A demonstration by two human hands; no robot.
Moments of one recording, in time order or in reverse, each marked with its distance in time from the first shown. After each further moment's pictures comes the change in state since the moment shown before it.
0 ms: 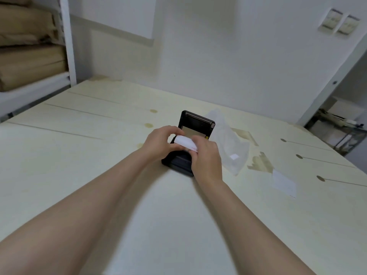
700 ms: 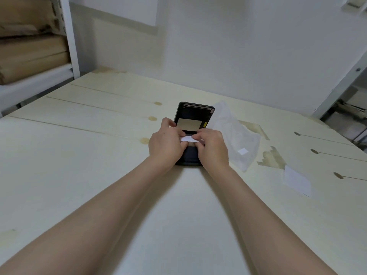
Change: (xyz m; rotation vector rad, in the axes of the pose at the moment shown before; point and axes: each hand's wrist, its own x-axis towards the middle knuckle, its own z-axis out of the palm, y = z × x) left_hand -0.011 0.016 0.026 0.345 0.223 -0.145; right_hand 0.029 0.016 0.009 0.046 -0.105 0.039
